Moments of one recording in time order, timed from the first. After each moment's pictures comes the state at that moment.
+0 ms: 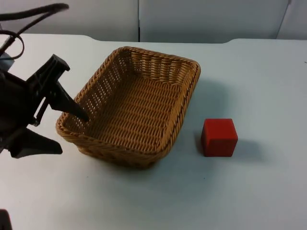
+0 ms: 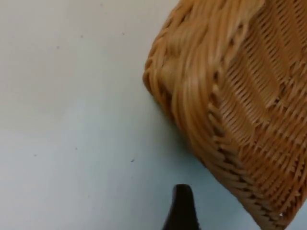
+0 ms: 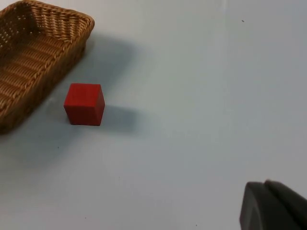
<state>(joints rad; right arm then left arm) 0.11 0.00 -0.55 -0.02 1.18 0.00 -0.12 1.74 -0.69 -1.37 0.60 0.52</state>
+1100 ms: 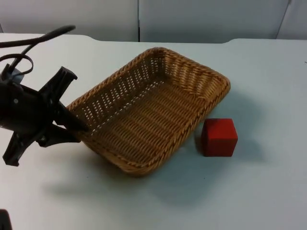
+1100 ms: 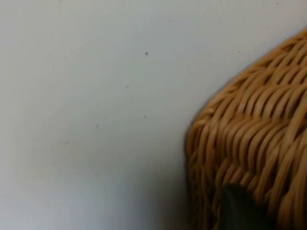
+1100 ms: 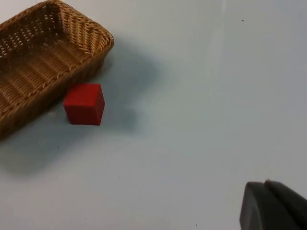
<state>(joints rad) 0.11 0.00 -0.55 -0.02 1.18 0.00 -0.12 1.94 -0.75 -1.74 0.57 0.83</state>
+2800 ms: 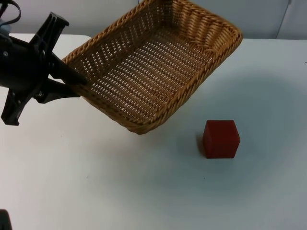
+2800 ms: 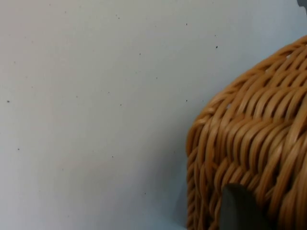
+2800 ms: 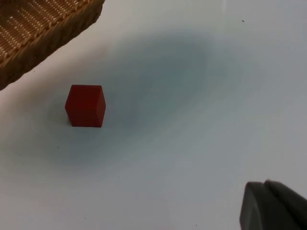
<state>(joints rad) 0.11 0.00 -0.55 -0.02 1.18 0.00 -0.12 1.78 -0.80 -1.72 0.56 0.73</state>
